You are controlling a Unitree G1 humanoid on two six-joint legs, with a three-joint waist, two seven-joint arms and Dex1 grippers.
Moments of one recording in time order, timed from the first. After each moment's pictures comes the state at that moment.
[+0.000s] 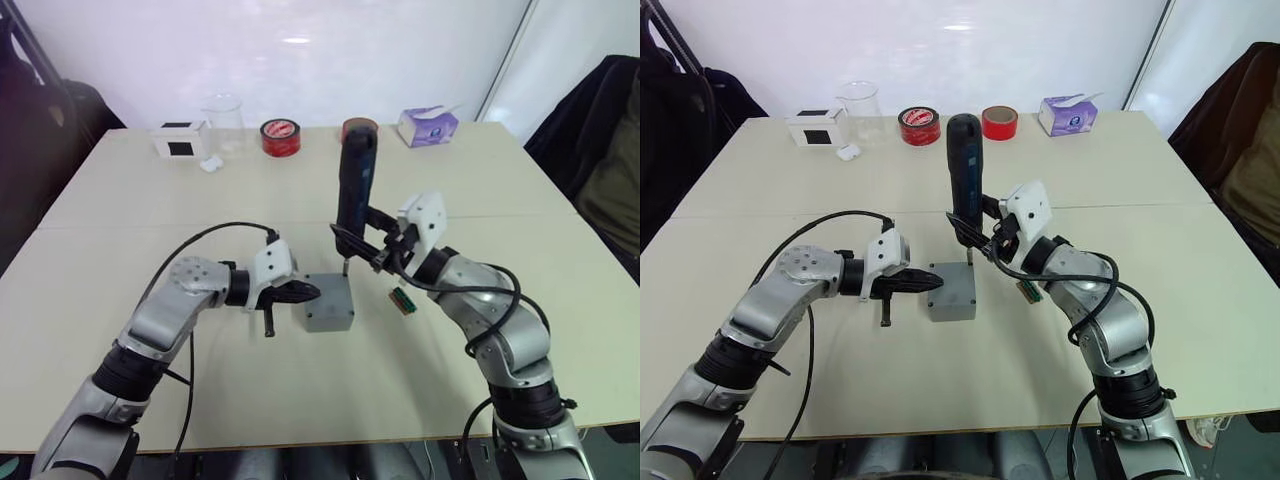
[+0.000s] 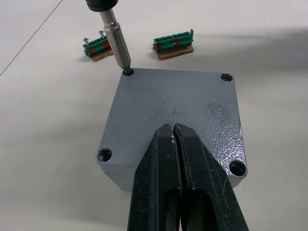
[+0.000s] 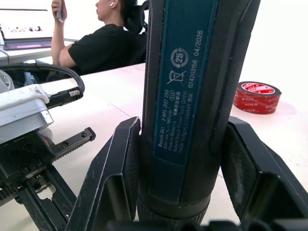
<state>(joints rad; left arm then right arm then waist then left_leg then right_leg) -0.47 0.59 -0.28 -0.14 -0.25 0.45 -1.07 -0.37 -0.36 0.09 -0.40 0.38 0.52 0.52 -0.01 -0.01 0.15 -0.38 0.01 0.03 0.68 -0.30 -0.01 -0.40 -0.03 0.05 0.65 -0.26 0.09</state>
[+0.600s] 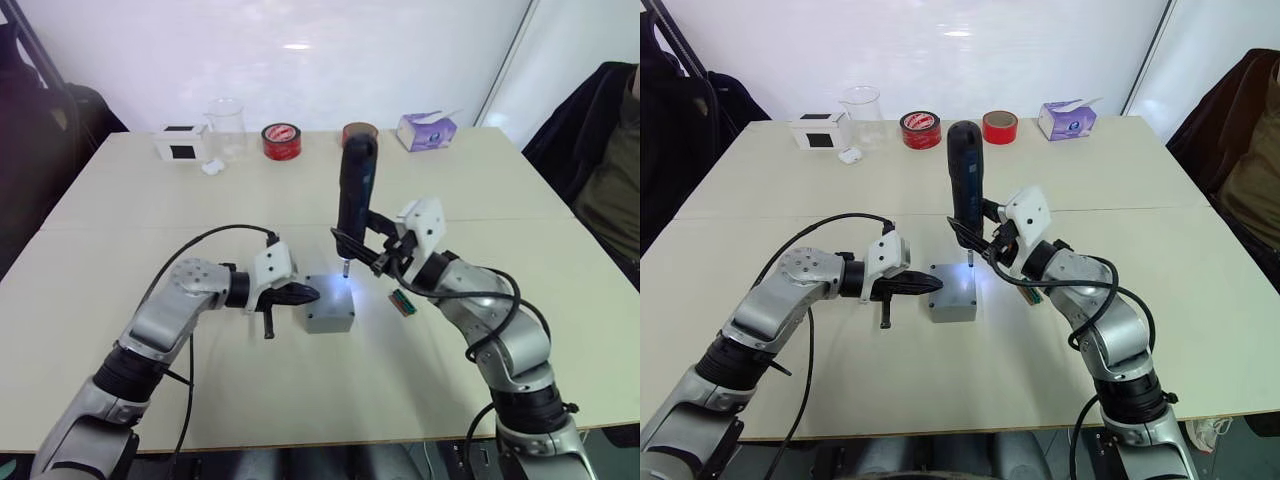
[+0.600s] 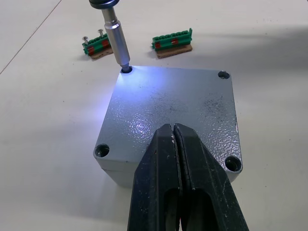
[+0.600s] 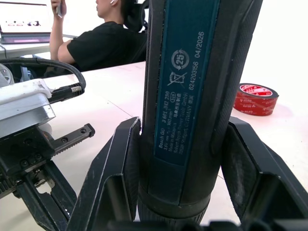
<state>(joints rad) -0.47 0.59 -0.29 -0.13 -0.25 0.45 -1.07 -0.35 -0.37 0.07 -0.42 0.41 0.51 0.52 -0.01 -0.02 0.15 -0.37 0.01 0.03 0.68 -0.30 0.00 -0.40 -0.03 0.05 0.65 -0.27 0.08</state>
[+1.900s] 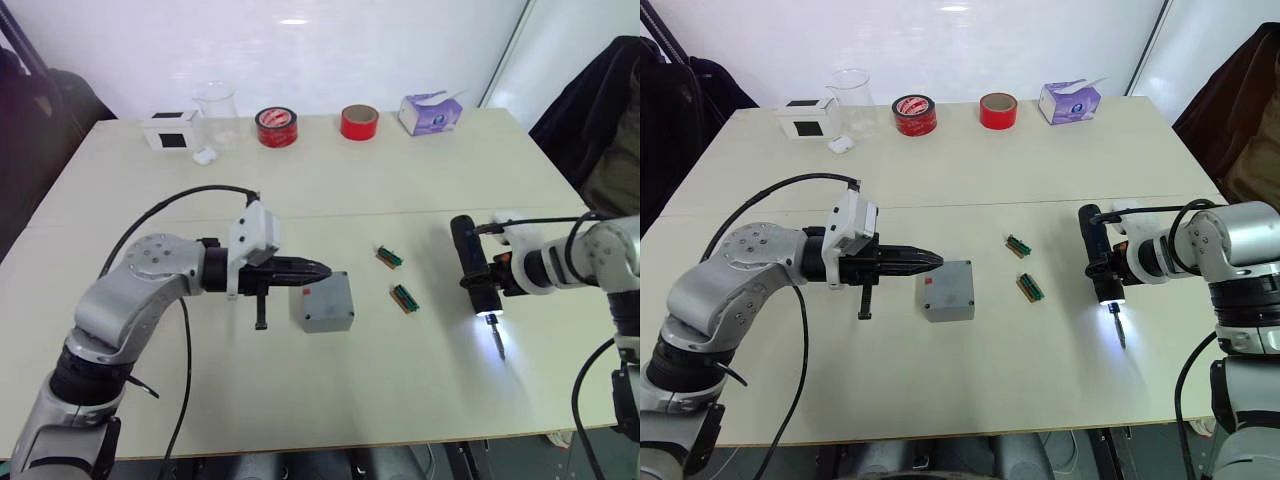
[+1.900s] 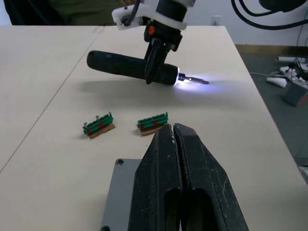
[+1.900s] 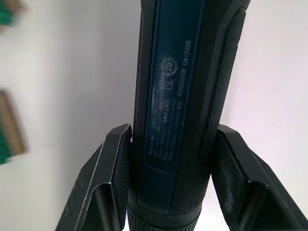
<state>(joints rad) -0.50 0.67 -0.09 -0.47 -0.60 0.66 -1.02 -0.74 -0.93 0.08 0.15 0.64 1.57 0.41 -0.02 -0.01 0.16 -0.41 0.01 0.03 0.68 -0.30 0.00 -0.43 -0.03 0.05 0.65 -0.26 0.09</state>
